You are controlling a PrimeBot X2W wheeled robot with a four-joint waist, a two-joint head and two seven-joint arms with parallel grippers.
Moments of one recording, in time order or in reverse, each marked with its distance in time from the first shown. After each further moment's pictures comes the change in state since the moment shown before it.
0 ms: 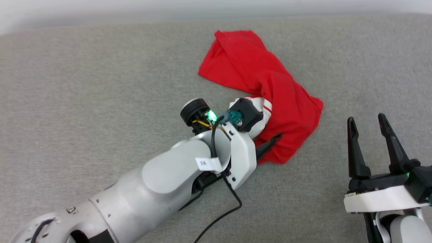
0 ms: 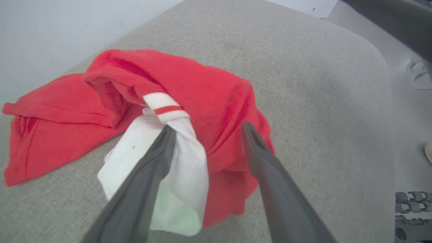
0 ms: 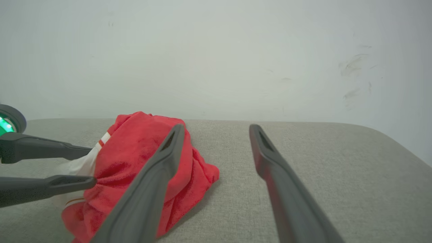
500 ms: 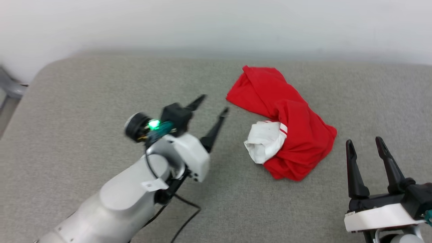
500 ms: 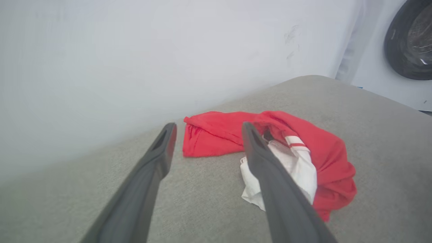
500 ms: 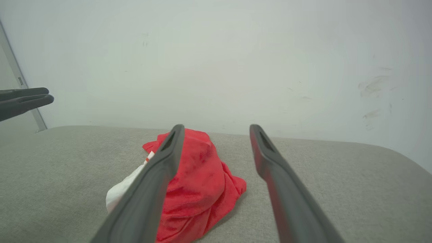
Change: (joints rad) left arm 0.191 0.132 0.192 -0.069 0.018 0.240 -0.268; right arm 0.091 0.000 -0.011 0.014 -0.007 0.000 0.000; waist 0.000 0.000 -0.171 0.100
